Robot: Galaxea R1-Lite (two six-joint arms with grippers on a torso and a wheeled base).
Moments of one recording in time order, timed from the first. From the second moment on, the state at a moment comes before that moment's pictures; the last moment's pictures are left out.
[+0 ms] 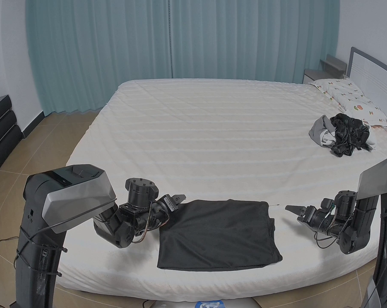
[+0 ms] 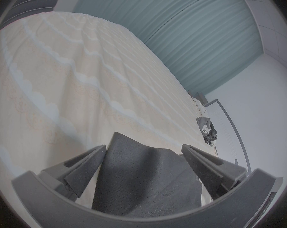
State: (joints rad) left arm -0.43 2.48 -1.03 -0.96 -0.06 -0.87; right arm -0.03 2.44 -0.43 -1.55 0.49 0.64
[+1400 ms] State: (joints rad) left arm -0.38 2.42 -0.97 -0.97 0.13 -0.95; right arm -0.06 2.36 -0.44 -1.55 0.47 0.64
